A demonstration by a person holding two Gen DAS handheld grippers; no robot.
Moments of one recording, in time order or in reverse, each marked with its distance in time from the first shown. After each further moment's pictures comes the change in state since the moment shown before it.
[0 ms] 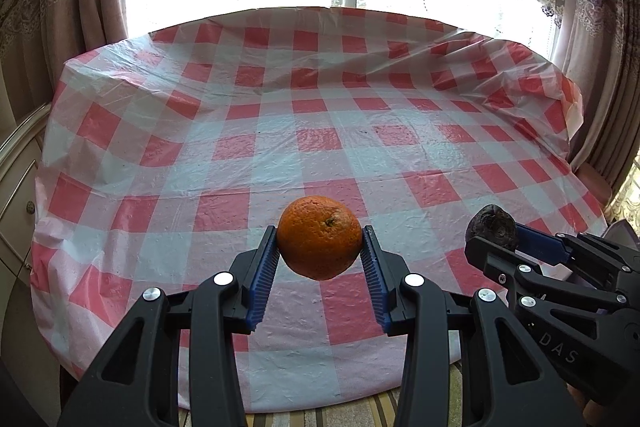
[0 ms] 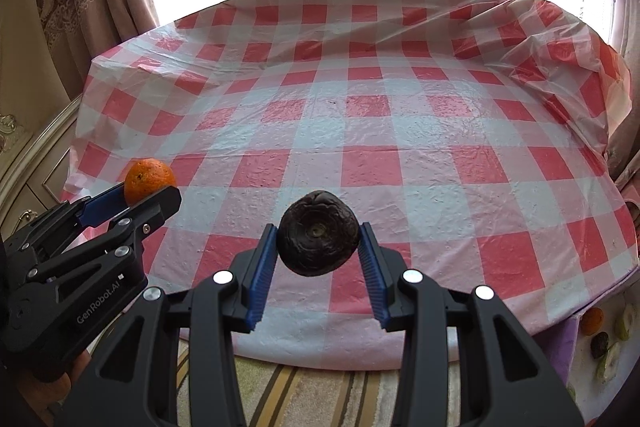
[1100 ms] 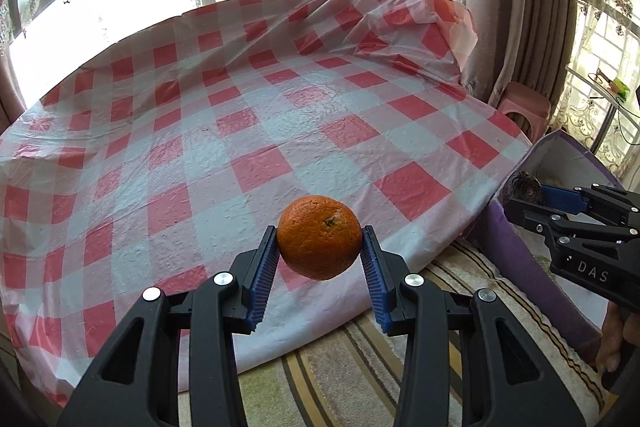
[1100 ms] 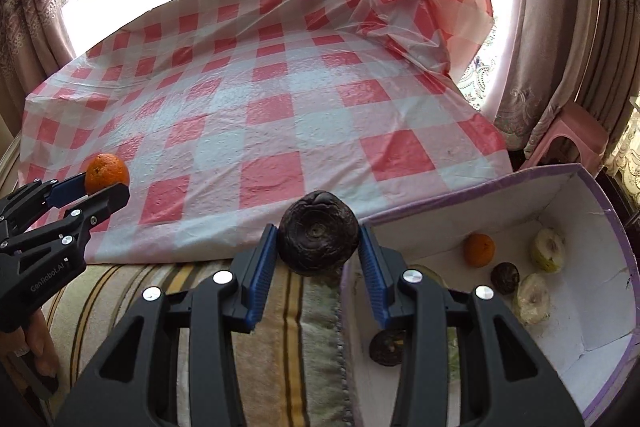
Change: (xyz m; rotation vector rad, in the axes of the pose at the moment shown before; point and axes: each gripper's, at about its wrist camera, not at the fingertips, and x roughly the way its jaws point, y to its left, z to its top) left arm -0.005 -0.139 -0.015 0.306 0.084 -0.222; right arm -0.082 -0.158 -0.069 0.190 0.020 -0.226
